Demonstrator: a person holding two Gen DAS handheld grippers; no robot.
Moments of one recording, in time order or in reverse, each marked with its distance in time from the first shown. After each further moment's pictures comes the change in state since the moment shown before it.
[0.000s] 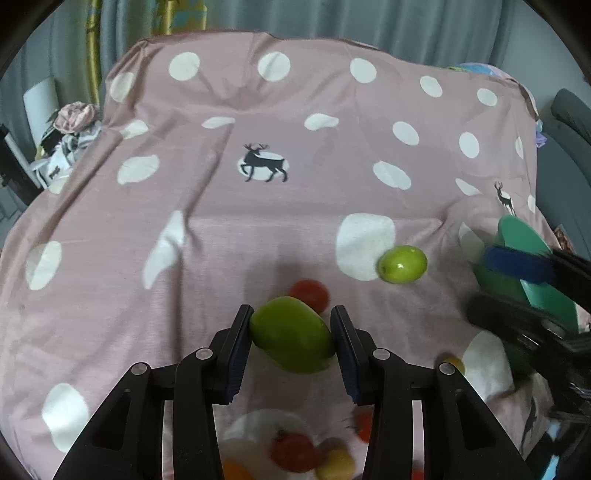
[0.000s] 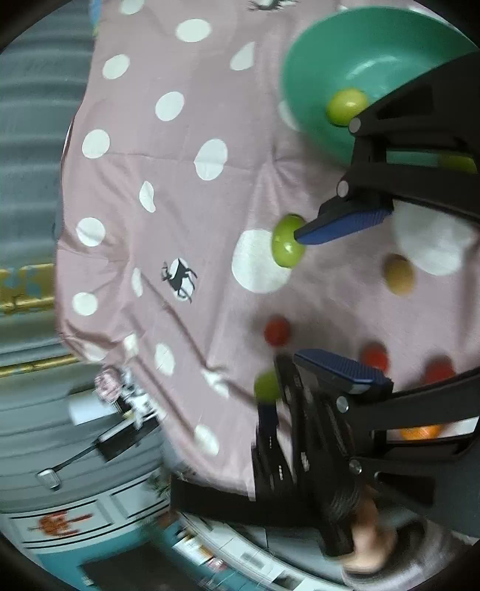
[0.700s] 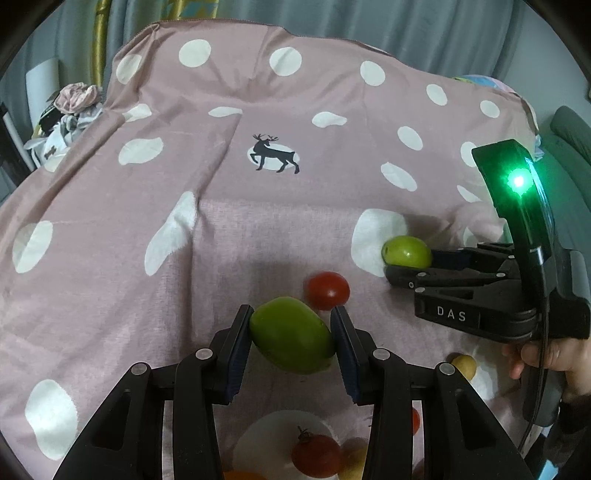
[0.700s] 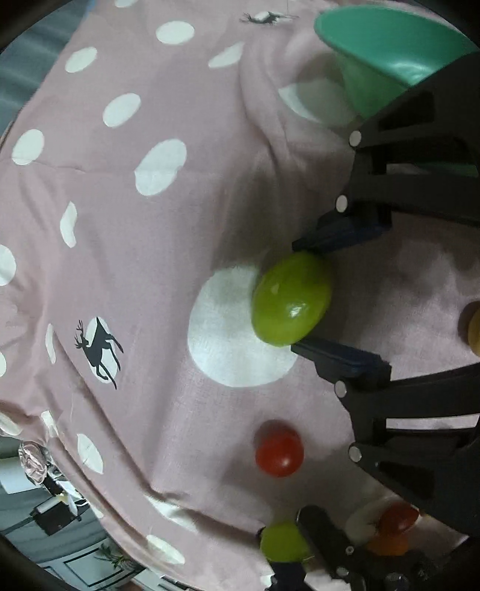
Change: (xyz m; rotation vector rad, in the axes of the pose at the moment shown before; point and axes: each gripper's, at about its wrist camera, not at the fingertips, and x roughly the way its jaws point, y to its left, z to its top) left arm 0.011 0.020 -0.007 -0.046 -0.003 -0.059; right arm 0.106 -0.028 0.020 0.029 0.289 -0.229
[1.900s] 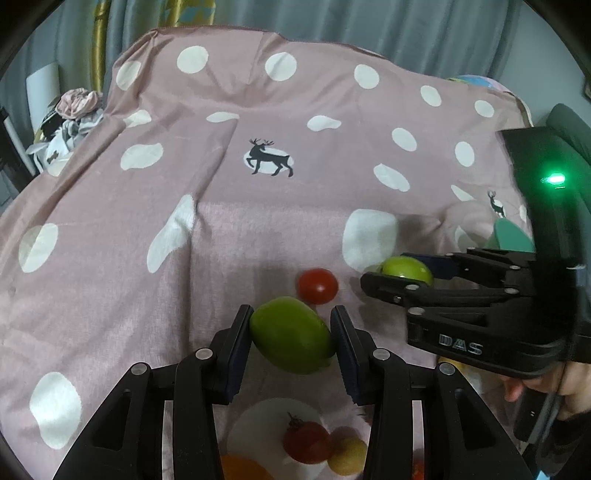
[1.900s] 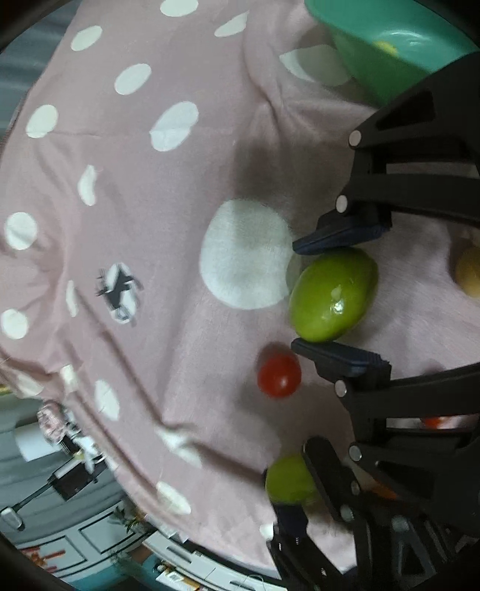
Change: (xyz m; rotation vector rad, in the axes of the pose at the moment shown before) left arm -0.012 -0.007 -0.003 0.010 -0.015 0.003; right arm -0.031 0.024 -0.016 -0.013 -0.107 0.178
